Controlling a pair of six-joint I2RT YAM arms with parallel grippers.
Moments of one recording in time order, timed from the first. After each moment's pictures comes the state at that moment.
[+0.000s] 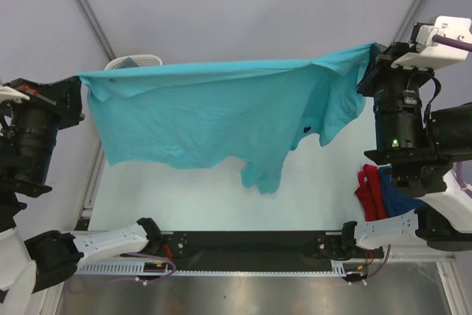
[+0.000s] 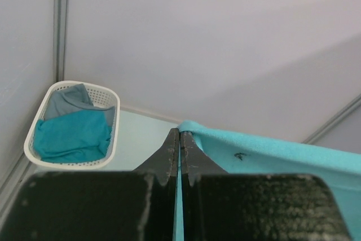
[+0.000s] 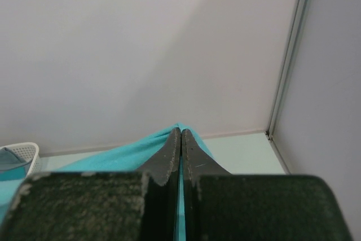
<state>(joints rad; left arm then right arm) -0.87 0.94 2.07 -0.93 -0.90 -0.22 1.32 1.15 1.83 0.27 1.34 -0.85</state>
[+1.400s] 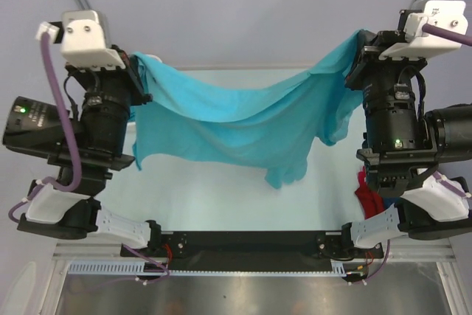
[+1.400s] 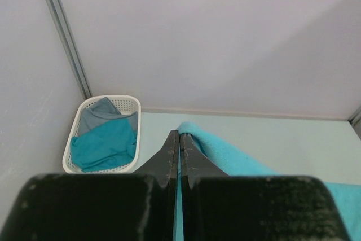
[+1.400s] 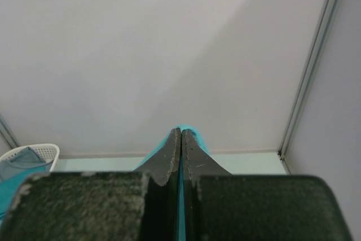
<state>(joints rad) -1.49 1.25 2.07 0.15 -1.49 0.88 1.48 1.35 2.07 0.61 1.31 -1.25</state>
